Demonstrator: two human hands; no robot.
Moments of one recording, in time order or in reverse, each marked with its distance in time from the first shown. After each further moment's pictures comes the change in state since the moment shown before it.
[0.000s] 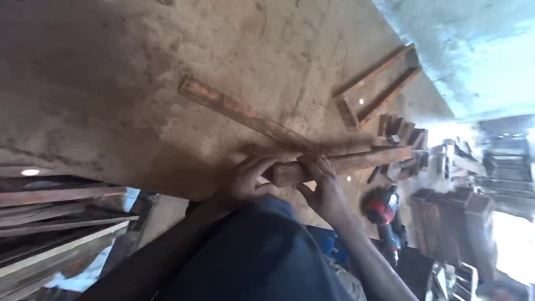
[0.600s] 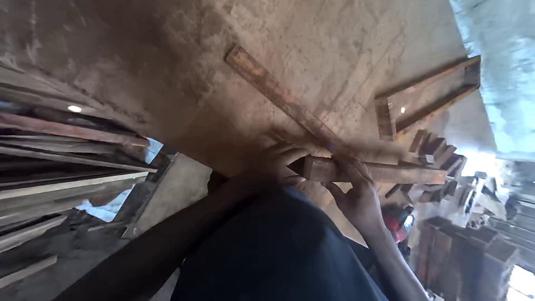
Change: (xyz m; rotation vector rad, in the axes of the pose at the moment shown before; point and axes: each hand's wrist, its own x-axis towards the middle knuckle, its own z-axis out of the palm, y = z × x) left_hand -0.005 0.005 -0.013 -0.013 -0.049 -0.108; right_hand 0.006 0.001 -0.003 0.018 -0.061 0.002
